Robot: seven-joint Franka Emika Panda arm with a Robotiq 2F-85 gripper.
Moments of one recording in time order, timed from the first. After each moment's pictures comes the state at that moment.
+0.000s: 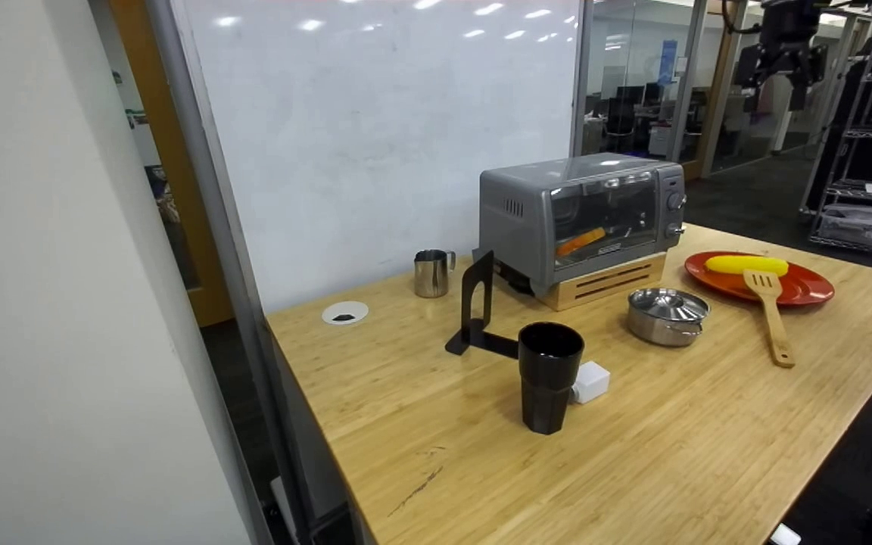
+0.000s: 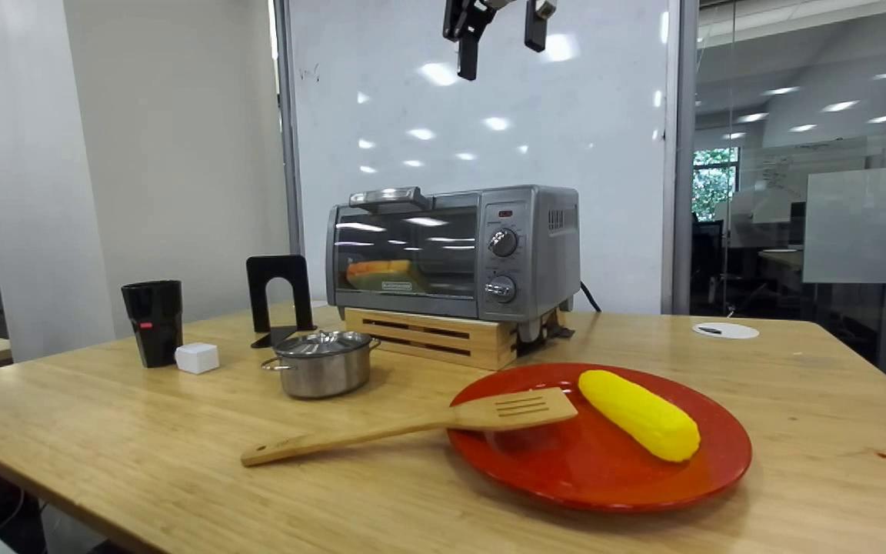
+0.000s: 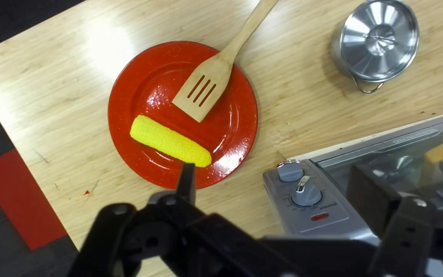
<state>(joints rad) -0.36 0.36 -0.36 -1.27 0.11 1.50 -0.19</state>
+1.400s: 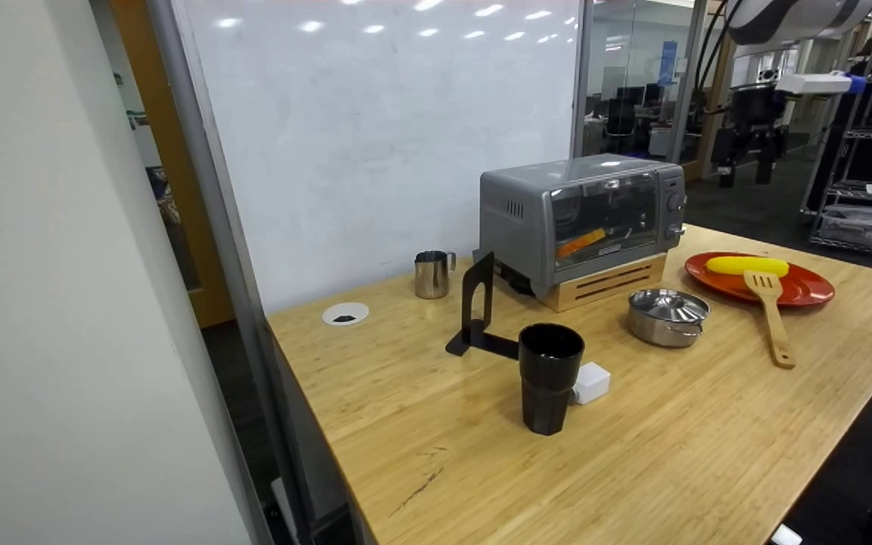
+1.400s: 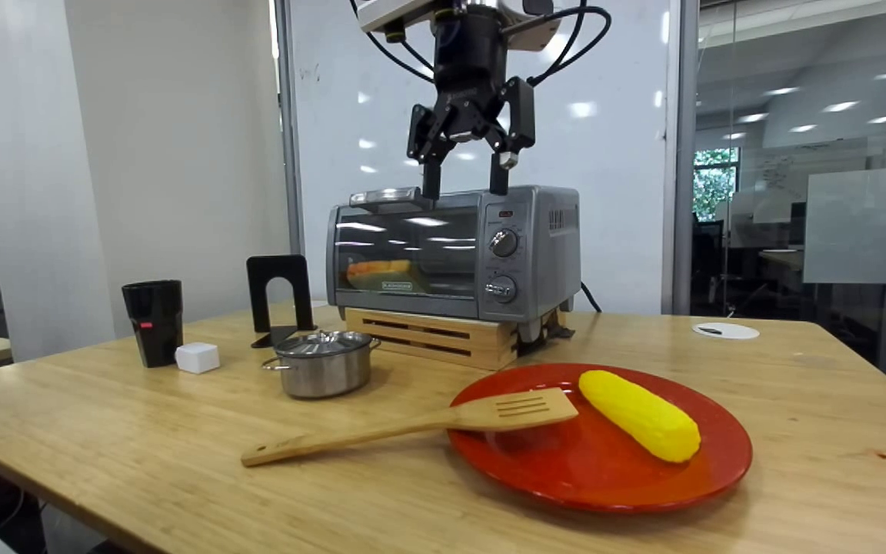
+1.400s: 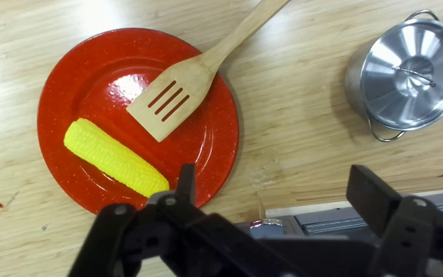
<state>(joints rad) -0.31 0.27 -0.29 -1.69 0.06 1.84 -0.28</state>
